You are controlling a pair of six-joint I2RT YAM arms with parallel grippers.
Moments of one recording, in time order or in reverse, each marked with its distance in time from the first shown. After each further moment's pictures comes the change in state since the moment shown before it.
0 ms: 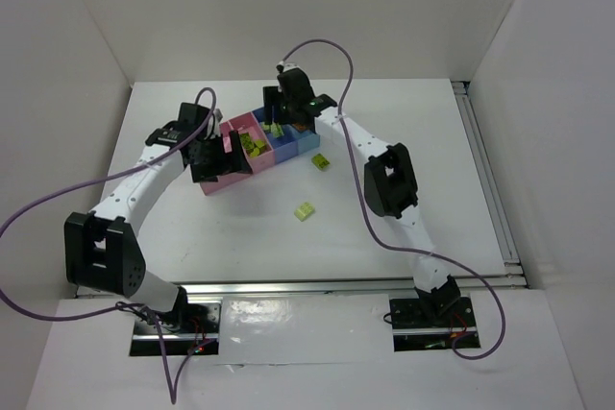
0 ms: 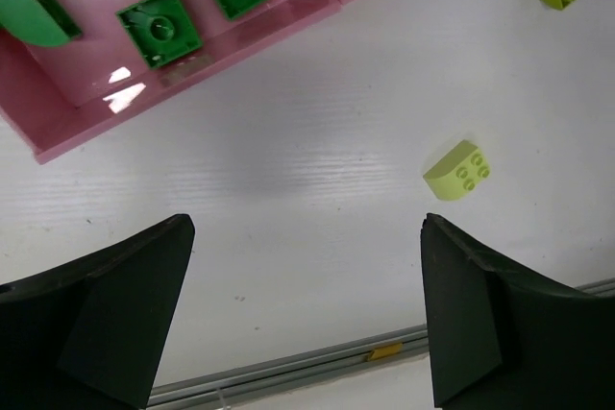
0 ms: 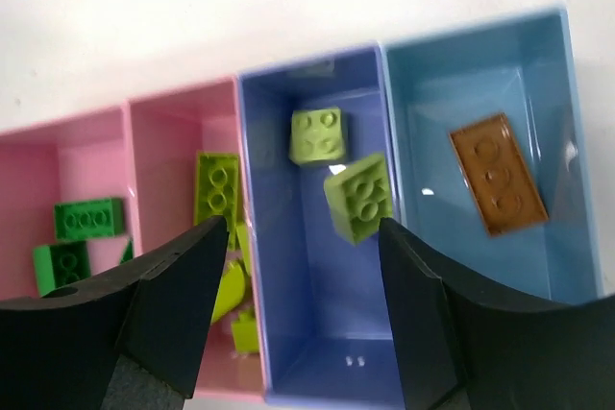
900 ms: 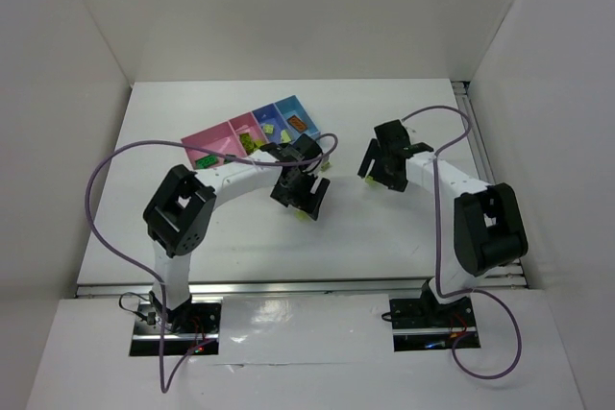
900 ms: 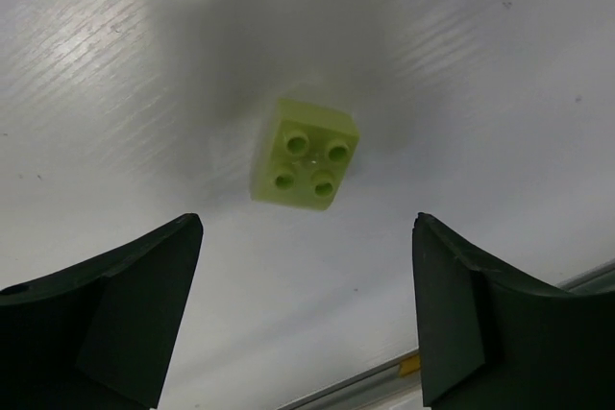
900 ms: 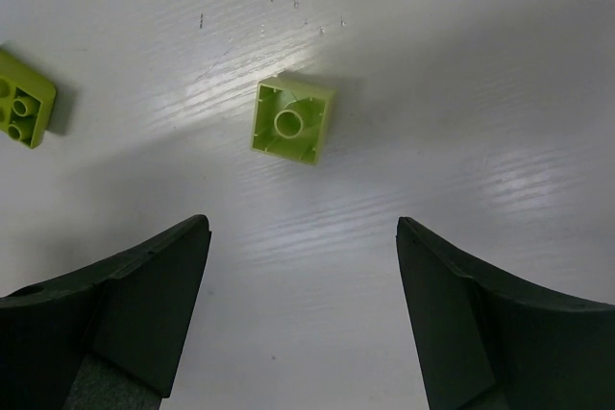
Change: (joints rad) left arm -0.552 0.449 0.214 0.037 -0.103 0.126; right arm -0.311 -0.886 -1.310 -0.018 0.159 0.274
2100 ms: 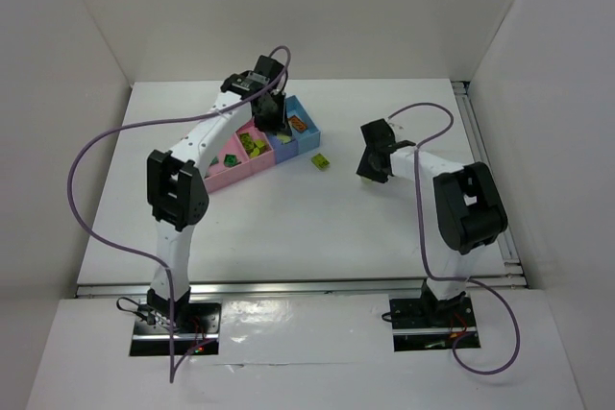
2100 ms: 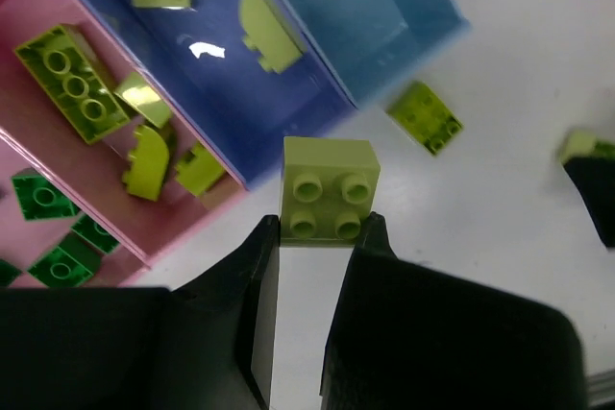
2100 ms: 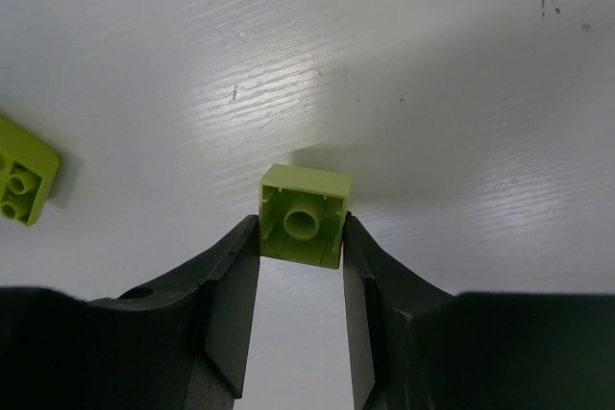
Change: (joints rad) left arm 0.260 0.159 0.634 -0.244 -0.081 -0.064; right arm 0.031 0.183 0.055 0.141 0.045 0.001
